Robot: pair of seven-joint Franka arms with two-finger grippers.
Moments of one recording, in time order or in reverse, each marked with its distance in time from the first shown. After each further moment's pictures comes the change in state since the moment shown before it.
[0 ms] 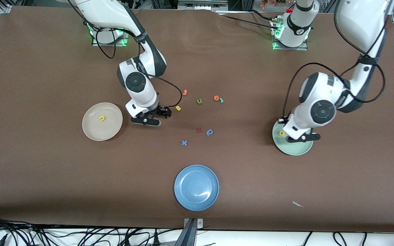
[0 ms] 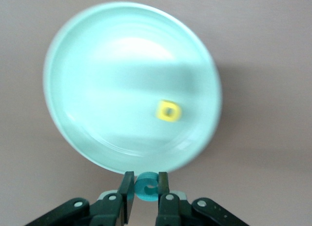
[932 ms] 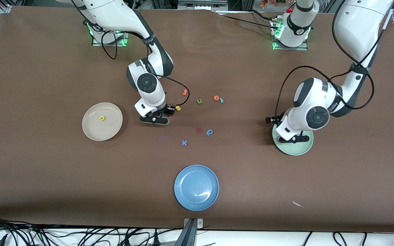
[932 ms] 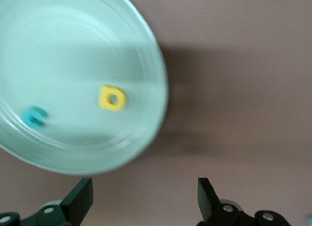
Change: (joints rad) left arm 0.026 0.065 -0.134 0.007 -0.111 0.027 -0.153; right arm 0.040 0.040 0.000 0.014 0.001 0.002 0.004
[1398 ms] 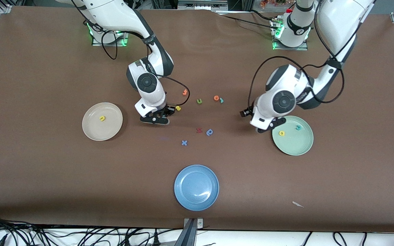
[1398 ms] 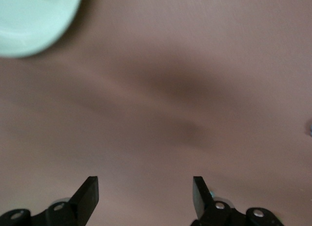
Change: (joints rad) left arm -0.049 0.000 -0.170 -0.007 -0.034 0.008 -0.518; right arm 0.000 -0.001 0.000 0.003 0.000 0.000 0.001
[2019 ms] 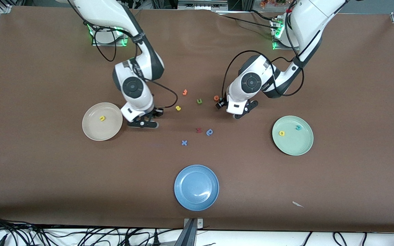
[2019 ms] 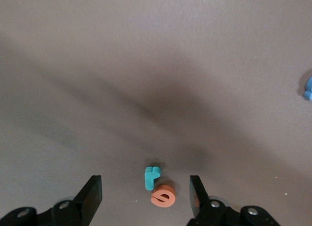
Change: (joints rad) left arm -0.144 0.060 -0.001 -0.142 -0.018 0.341 -0.286; right arm -0.004 -0.084 -0.131 0.028 0.000 -0.203 -0.209
